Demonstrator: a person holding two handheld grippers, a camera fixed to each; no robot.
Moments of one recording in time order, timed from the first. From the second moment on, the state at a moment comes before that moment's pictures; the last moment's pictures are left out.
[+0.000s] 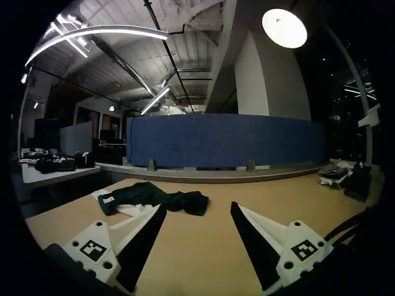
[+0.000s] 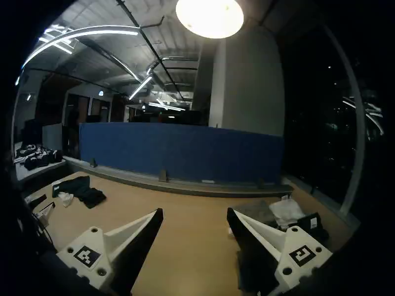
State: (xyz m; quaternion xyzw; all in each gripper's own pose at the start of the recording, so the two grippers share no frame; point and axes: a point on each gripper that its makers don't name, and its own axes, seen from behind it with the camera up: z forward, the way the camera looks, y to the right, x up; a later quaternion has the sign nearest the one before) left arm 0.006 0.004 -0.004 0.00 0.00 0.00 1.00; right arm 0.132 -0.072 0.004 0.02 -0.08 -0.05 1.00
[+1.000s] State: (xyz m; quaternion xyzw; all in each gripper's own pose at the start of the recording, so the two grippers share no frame) left arm 0.001 0.005 -0.002 -0.01 0.00 0.00 1.00; right arm 0.117 -0.006 -0.001 -0.01 -0.02 0.02 1.00
